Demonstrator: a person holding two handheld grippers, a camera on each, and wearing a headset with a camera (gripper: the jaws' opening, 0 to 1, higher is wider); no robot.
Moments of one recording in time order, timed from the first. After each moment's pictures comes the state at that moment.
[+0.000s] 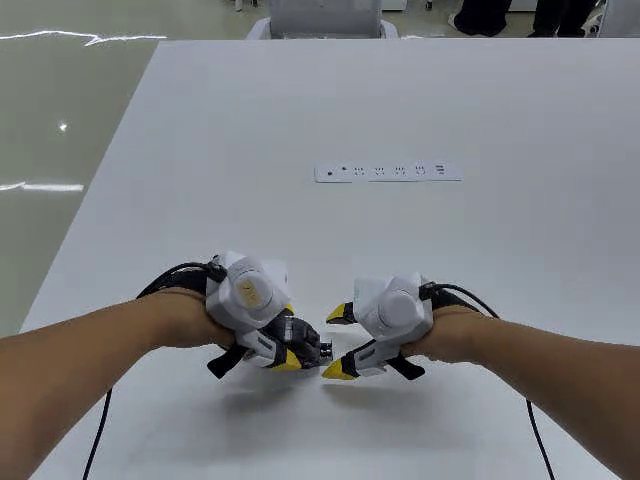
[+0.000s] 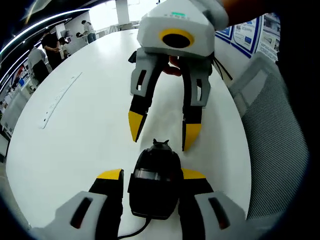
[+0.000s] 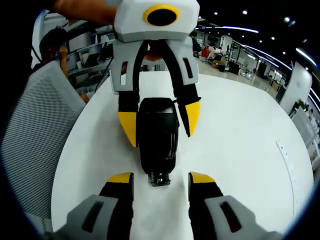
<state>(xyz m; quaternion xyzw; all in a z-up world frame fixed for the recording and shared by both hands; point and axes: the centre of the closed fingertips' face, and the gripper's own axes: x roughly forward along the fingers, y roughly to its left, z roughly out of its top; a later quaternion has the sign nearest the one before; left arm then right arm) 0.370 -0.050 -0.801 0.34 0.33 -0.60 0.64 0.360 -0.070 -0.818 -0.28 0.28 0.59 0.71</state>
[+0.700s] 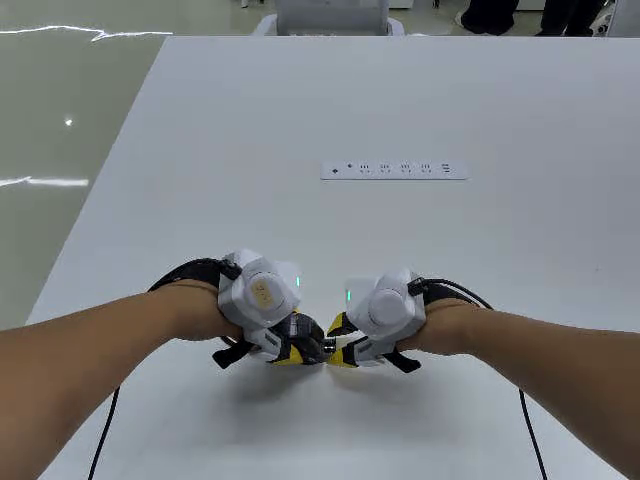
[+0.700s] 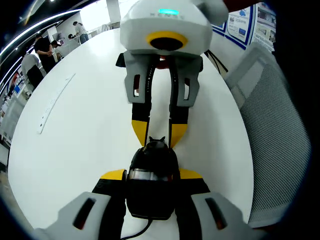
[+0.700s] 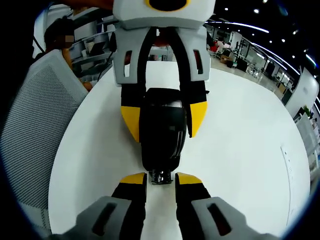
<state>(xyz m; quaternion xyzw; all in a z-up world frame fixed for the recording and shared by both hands) 0.368 -0.050 -0.806 0.37 0.32 -0.61 0.62 0.358 -0.069 -0.829 -0.32 0.30 0.60 0.67</state>
